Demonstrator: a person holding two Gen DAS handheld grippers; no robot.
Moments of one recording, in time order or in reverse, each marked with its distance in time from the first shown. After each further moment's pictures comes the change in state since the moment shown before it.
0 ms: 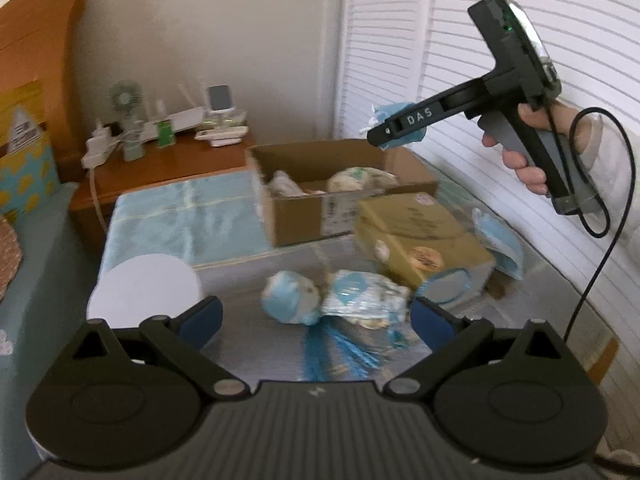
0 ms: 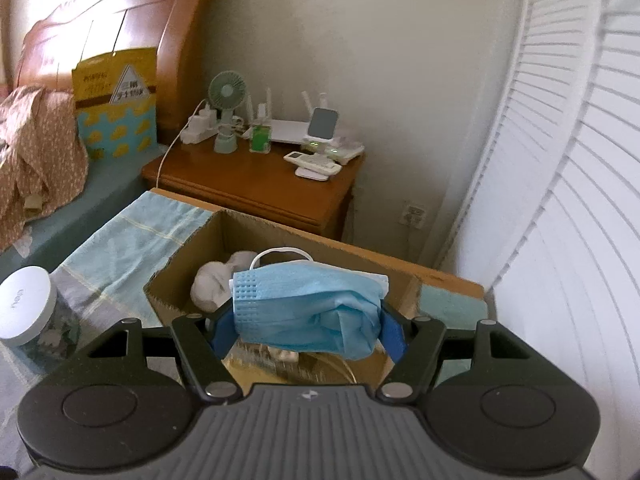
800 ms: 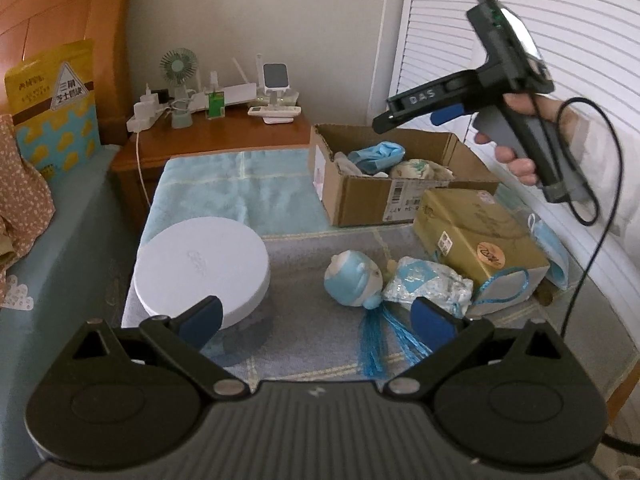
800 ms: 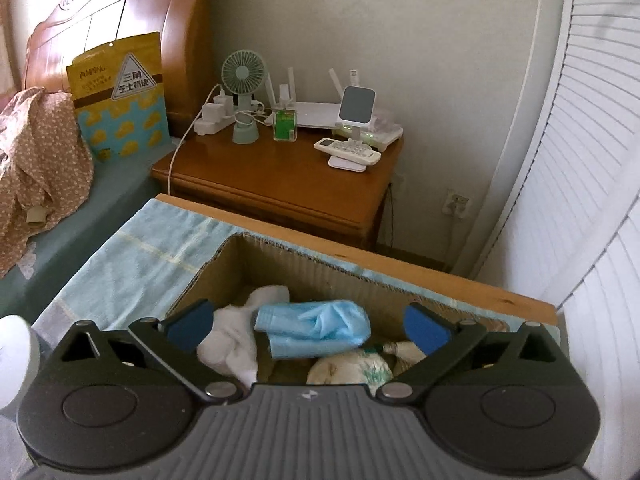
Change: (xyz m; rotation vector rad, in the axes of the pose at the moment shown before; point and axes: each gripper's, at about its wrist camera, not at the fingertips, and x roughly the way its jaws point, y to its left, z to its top) left arm 0.007 0.031 -0.013 -0.105 0.039 0.082; right arm 0.069 0.009 0.032 0.061 0.060 0.092
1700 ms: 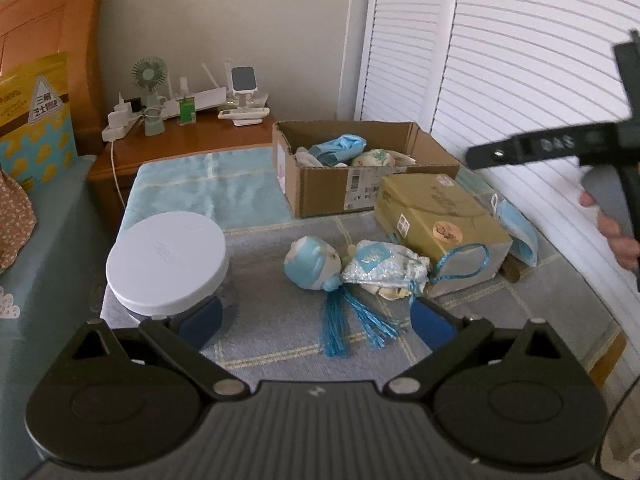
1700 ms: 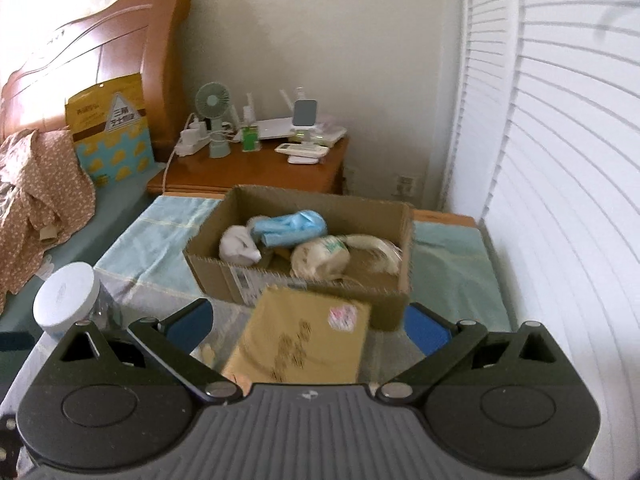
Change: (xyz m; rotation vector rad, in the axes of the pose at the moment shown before) left arm -0.013 -0.019 -0.013 0.064 -0.002 -0.057; right arm -0.141 0.005 -0.118 0.163 -0.094 -0.115
